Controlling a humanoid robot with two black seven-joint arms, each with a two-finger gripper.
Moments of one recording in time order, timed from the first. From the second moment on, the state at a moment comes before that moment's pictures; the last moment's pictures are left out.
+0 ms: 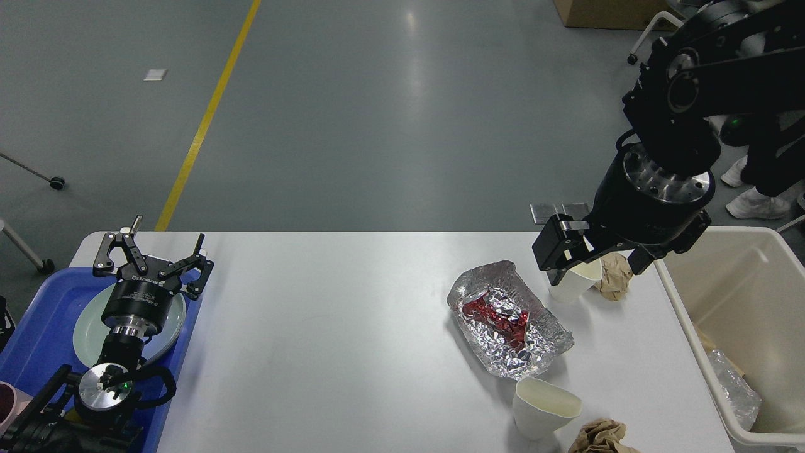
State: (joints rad) left arm -0.27 0.17 -1.43 -0.79 0.05 -0.55 -0.11; right arm 2.45 -0.23 -1.21 1.64 0.01 0.76 -0.21
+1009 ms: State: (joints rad) left arm -0.27 0.17 -1.43 -0.79 0.05 -0.55 -0.11; right arm 2.18 -0.18 -1.16 1.61 0.00 0.53 -0.21
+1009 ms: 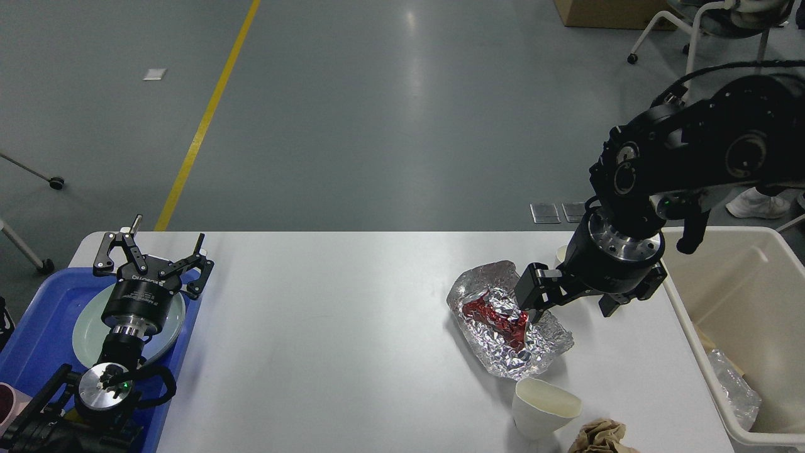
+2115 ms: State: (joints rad) left arm -0.27 0.17 -1.43 -0.79 0.05 -0.55 -0.11; right arm 1.43 -0.16 -1.10 1.13 0.24 0.14 -0.21
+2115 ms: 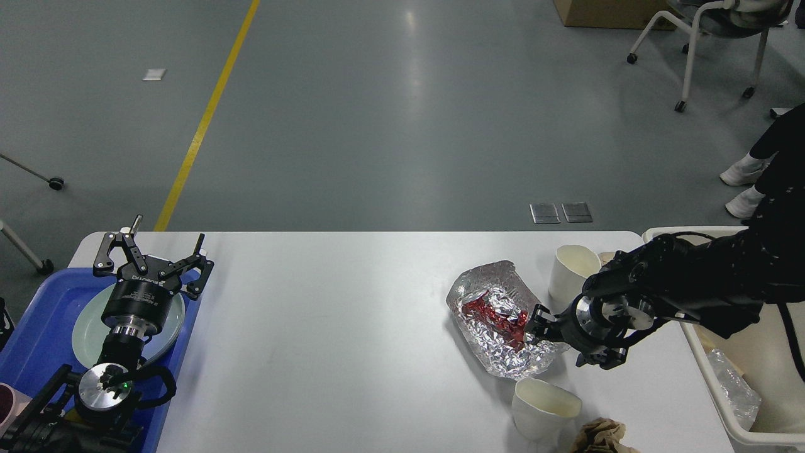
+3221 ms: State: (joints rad) left arm -0.27 0.17 -1.43 -0.79 0.05 -0.55 -0.11; right arm 1.29 -0.13 -1.04 1.00 0.31 0.08 -0.21
